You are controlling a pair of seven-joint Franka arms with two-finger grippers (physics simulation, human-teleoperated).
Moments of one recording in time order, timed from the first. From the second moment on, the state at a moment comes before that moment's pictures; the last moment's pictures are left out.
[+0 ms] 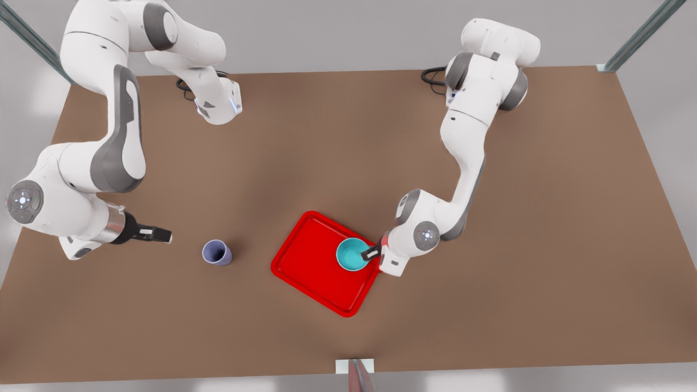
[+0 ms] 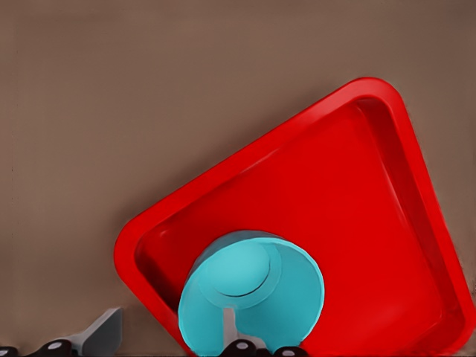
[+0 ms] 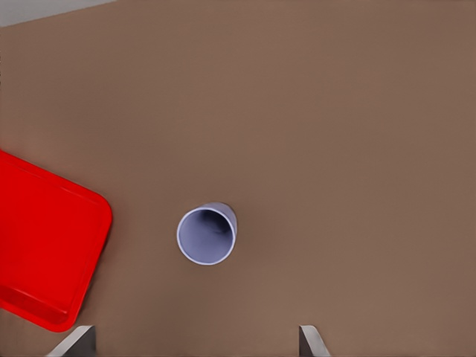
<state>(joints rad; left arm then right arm) -0.43 0.84 -0.07 -1.15 -0.28 1.93 -0.72 0.04 0.38 -0.05 -1.34 0.14 1.64 0.13</state>
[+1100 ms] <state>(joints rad) -0.12 0.19 -0.06 -1.48 0.01 1.40 -0.08 0.06 0.56 -0.02 -1.73 0.11 2.12 0.06</state>
